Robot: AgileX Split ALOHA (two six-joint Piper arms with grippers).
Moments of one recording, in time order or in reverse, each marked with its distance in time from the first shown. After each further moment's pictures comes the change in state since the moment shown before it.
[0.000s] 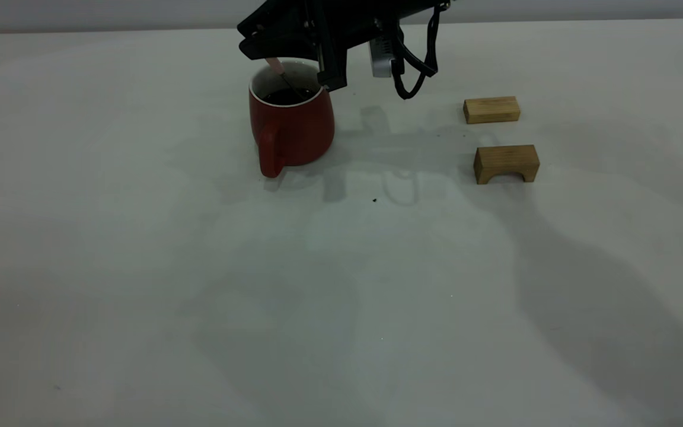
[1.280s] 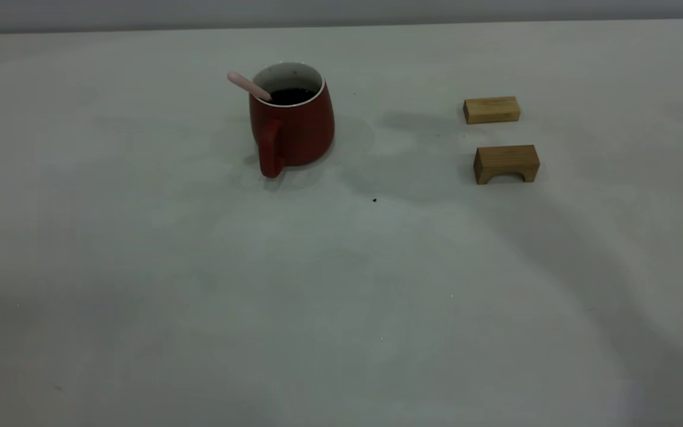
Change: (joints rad) left arm 0.000 0.000 0.000 0.000 0.000 0.000; right arm 0.000 -0.711 0.000 -1.098 0.314 -0.090
